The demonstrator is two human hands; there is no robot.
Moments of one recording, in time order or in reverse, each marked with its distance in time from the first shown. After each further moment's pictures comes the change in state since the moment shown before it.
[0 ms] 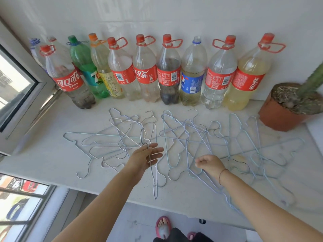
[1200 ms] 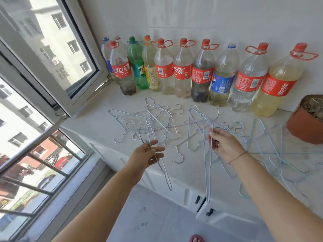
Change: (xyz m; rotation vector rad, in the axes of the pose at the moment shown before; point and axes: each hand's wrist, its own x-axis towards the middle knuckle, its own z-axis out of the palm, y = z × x) left_hand -0.150 -0.039 -0.023 0.017 0.216 0.209; right_hand -0.084 -0.072 0.001 0.671 -0.179 -0.170
